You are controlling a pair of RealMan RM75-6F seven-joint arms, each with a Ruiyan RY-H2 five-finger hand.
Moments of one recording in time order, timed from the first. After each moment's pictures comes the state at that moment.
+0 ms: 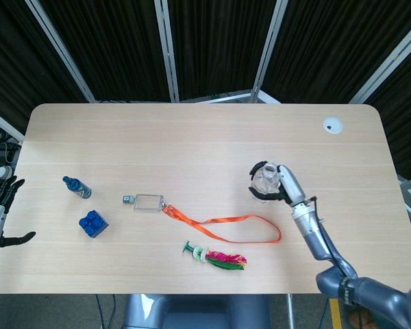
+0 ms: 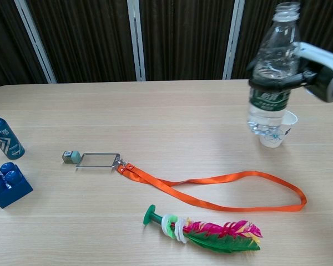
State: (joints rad) left arm -0.17 -0.92 -0.06 -1.85 1.32 1.31 0.05; right arm 0.60 -1.54 0.21 -1.21 -1.44 1.13 0.84
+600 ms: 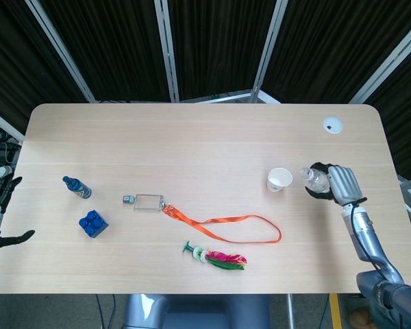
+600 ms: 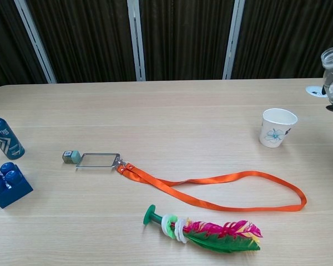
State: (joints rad) left arm -0.16 -0.91 -0.06 -1.87 1.35 1.35 0.05; right arm 0.53 -1.53 0.14 -0.88 -1.39 1.08 0.49
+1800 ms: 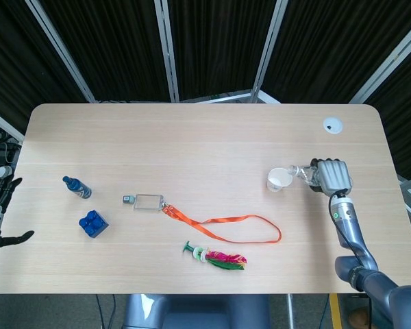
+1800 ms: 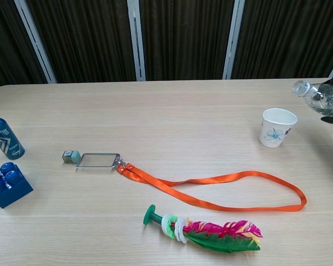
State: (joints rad) left arm -0.17 -0.91 -0.06 -1.86 1.33 1.33 0.06; right arm 0.61 -1.70 0.21 -0.67 -1.27 0.95 0.03
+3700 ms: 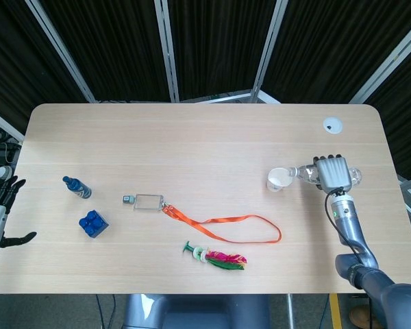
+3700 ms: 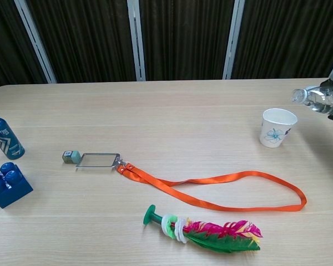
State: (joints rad) left arm -0.17 -0.92 -0.06 -1.87 1.32 1.31 0.08; right arm 0.63 -1.73 0.19 -0.58 -1.30 0.97 -0.14
